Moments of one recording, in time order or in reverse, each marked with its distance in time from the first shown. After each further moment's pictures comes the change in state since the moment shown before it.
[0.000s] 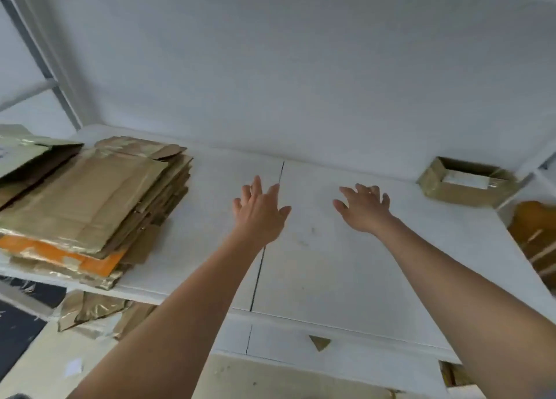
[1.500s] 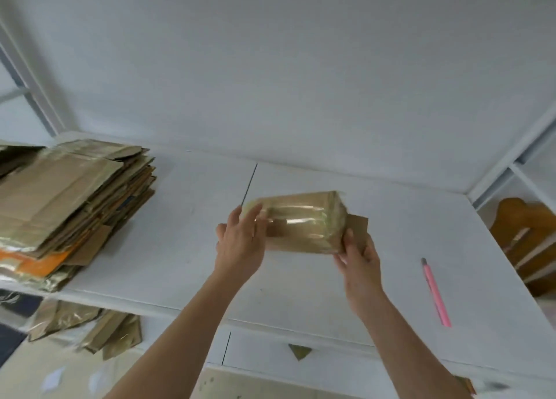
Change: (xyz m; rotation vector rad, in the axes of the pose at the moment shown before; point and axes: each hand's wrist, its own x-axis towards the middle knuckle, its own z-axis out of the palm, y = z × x) left_hand -0.025 0.048 0.085 -0.434 0.159 -0.078; right_hand -0.069 0.069 0.094 1.897 0.308 0.102
